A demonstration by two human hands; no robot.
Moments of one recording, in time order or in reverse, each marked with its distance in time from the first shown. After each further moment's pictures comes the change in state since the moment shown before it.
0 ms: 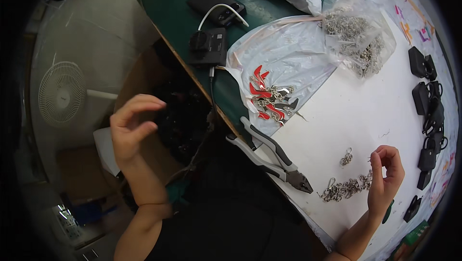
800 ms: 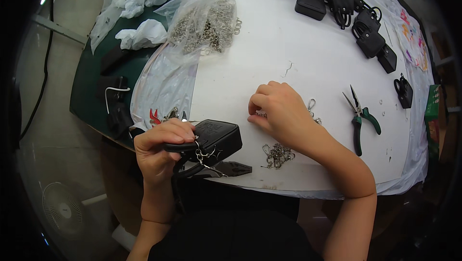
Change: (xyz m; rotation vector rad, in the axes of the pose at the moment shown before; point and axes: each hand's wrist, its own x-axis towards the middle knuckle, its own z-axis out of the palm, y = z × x) left_hand 0.069 0.030 0.195 -0.887 -0.520 0.173; right_hand 0.008 -0.003 0.027 -0.386 -0.234 -0.215
